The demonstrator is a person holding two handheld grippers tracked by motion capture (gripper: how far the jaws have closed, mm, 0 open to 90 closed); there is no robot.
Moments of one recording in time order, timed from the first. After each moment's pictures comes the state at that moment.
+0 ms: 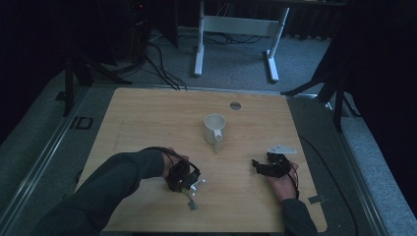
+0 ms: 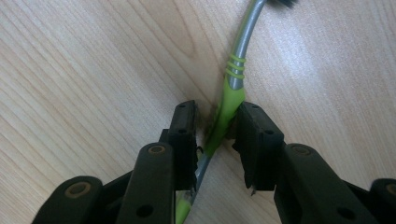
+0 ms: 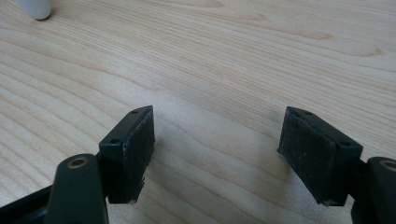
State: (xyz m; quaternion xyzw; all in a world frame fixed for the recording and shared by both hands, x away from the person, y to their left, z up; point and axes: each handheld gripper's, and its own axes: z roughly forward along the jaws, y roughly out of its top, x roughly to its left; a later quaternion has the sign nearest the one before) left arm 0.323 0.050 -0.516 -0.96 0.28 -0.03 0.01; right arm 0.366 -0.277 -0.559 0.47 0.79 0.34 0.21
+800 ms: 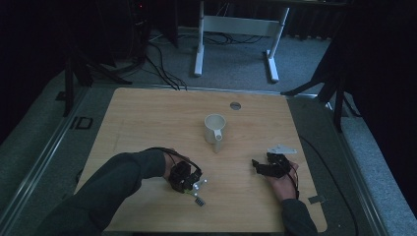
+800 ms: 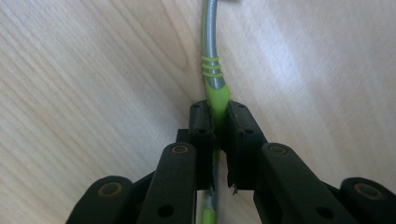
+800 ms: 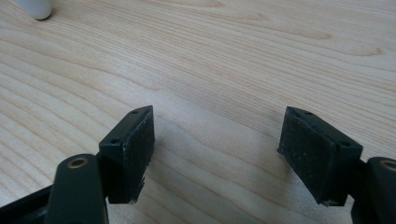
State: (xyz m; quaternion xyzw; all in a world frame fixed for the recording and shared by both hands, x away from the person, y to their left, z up) left arm 0.324 0.045 -0.516 -0.96 0.27 0.00 0.00; right arm 0.366 -0.277 -0.559 0.47 0.79 0.34 0.21
